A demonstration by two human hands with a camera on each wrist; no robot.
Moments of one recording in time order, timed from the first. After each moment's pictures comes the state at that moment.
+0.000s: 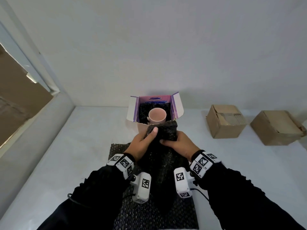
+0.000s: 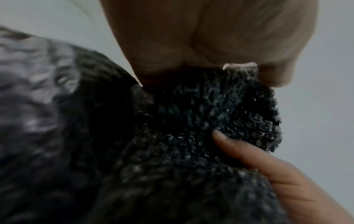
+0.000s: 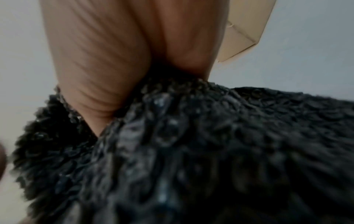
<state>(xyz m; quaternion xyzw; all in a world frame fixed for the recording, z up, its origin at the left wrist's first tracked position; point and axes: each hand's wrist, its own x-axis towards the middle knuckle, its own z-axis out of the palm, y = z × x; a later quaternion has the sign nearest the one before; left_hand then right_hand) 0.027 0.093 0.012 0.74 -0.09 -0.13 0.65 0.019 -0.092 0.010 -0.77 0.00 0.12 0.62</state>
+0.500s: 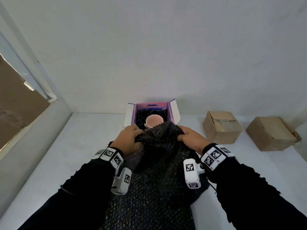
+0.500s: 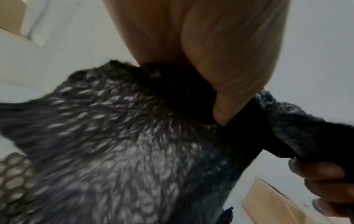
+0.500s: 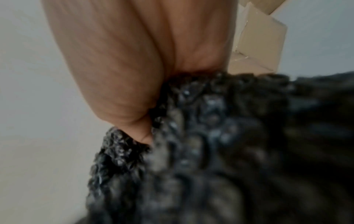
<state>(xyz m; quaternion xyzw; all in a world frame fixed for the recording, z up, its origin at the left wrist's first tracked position) 0.073 0.131 0.029 0.93 -0.26 -0.03 0.25 0.039 -0.130 0.055 -0.82 0.01 0.17 0.55</state>
